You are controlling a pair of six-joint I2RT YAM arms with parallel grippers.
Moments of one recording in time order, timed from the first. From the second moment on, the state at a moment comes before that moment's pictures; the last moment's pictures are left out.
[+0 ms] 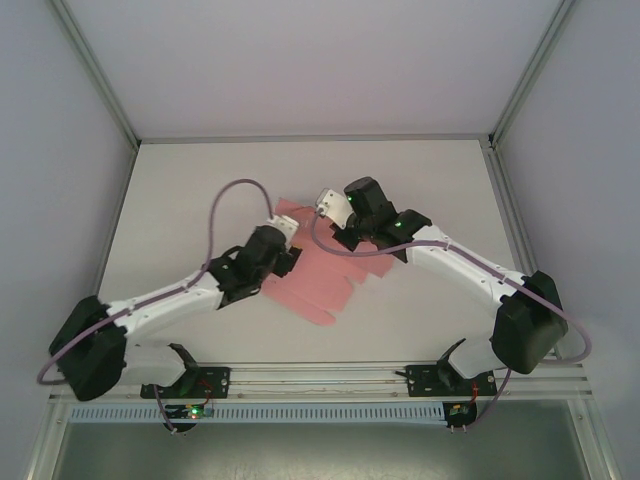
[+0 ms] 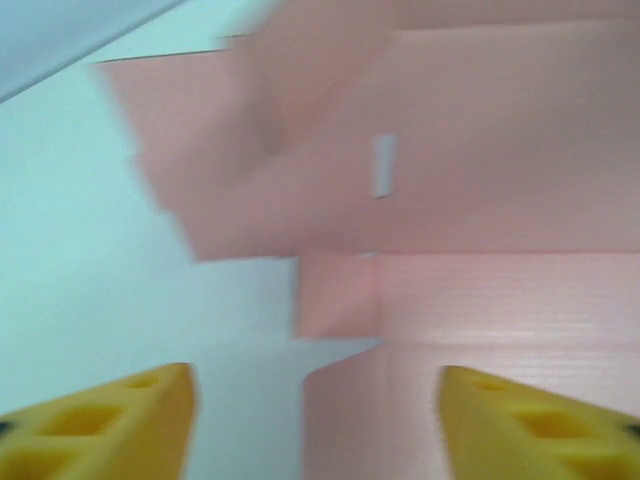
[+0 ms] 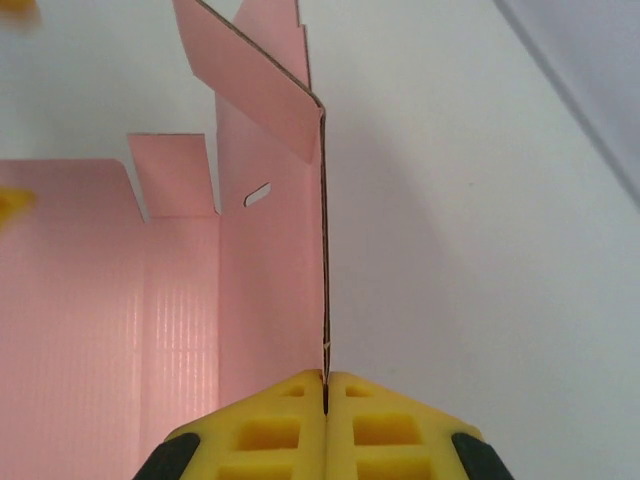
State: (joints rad) left arm -0.73 1.25 0.73 -0.13 -0.31 -0.08; right arm 0.66 1.46 1.14 -0.44 0.01 -0.45
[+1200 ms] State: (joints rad) left arm -0.33 1.51 0.93 -0.16 0.47 -0.09; right arm 0.82 1.66 0.94 0.02 0.36 -0.99
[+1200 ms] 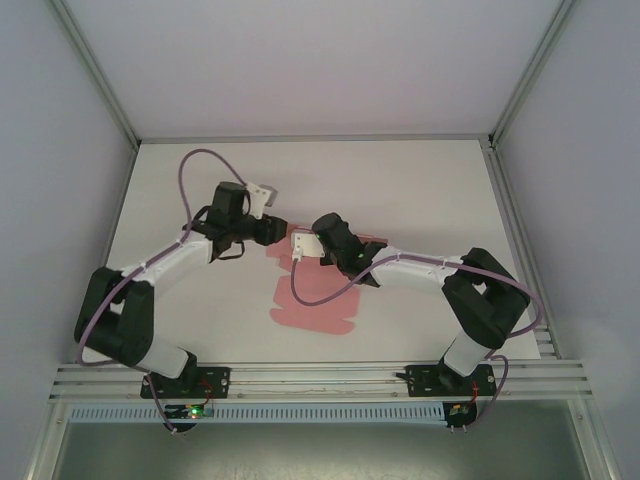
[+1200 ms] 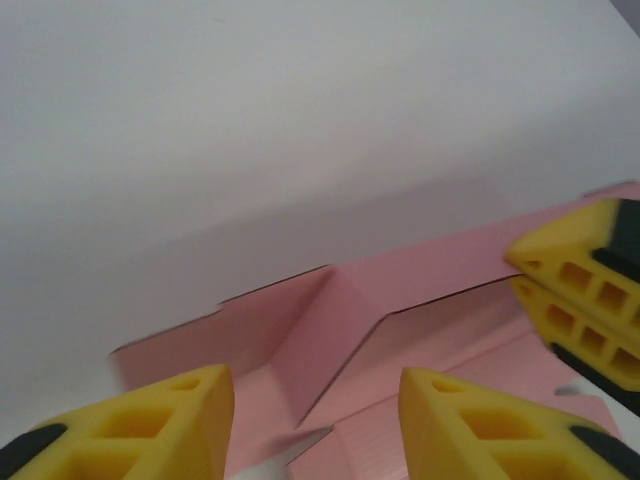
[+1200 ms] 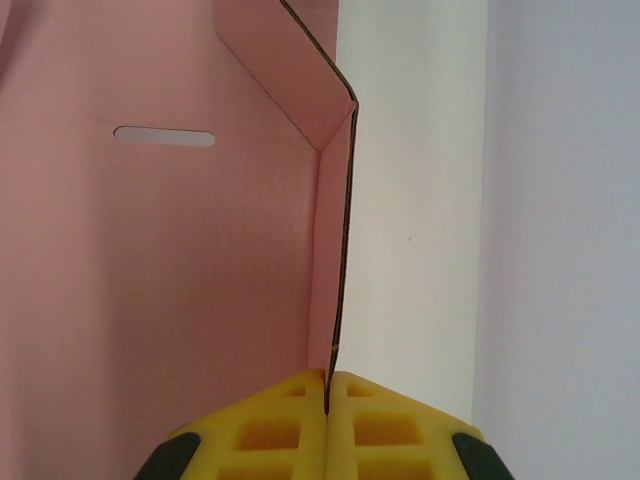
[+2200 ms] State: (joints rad) left arm -0.47 1.67 1.07 -0.28 0.24 0.04; right arm 0.79 1.64 0.94 -0.03 0.29 -0.92
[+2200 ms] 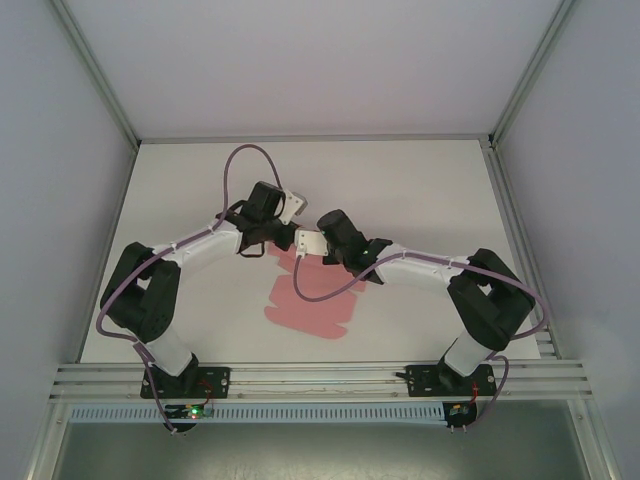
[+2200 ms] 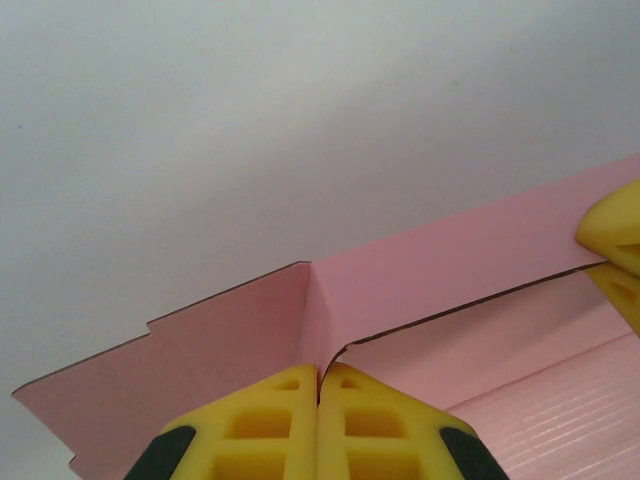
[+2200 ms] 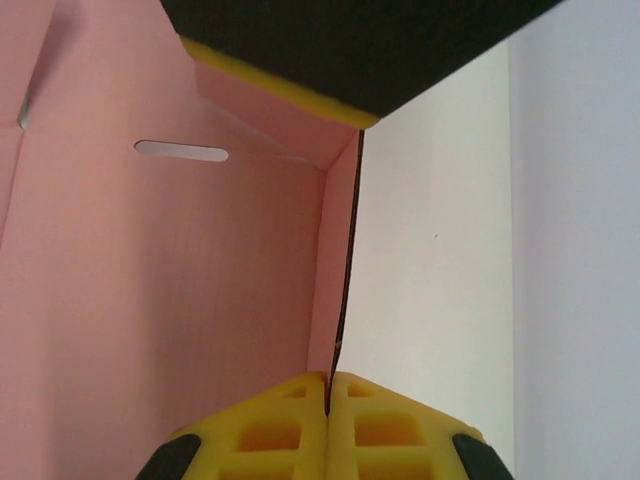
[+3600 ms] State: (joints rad) left arm -0.48 1.56 1.00 -0.27 0.16 0.05; right arm 0.74 1.64 0.92 -0.03 0.42 -0.95
